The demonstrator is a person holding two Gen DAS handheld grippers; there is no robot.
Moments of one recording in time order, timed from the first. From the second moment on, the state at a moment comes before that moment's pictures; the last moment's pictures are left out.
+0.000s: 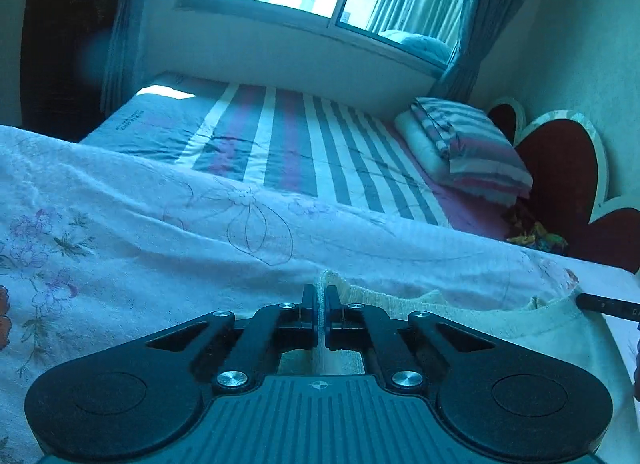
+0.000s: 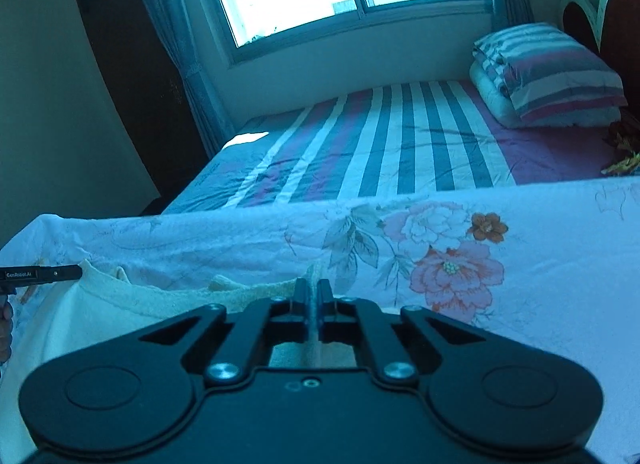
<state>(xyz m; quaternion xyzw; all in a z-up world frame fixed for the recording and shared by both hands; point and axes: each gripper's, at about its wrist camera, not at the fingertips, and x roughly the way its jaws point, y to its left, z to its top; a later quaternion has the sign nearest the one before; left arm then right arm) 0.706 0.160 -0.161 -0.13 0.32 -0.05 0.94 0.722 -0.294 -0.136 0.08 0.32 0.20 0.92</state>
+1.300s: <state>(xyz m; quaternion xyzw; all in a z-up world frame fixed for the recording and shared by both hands) 0.528 0.063 -0.127 -0.04 0.28 -0.03 0.96 0.586 -0.254 -0.117 0.01 0.32 0.26 0.91</state>
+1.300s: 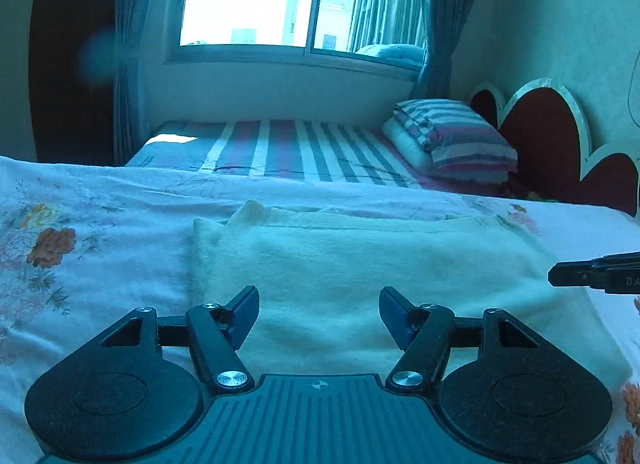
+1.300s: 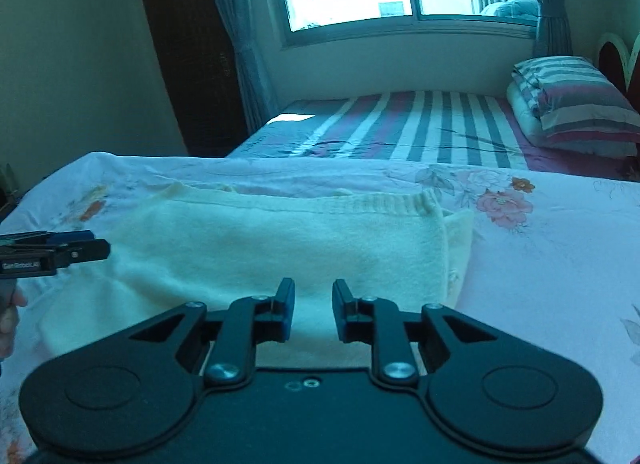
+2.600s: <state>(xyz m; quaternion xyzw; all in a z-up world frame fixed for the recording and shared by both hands) 0.449 0.050 -0.131 -0.04 0.27 0.00 0.96 0.499 -0.257 -0.116 -0.01 0.31 0.18 0.93</state>
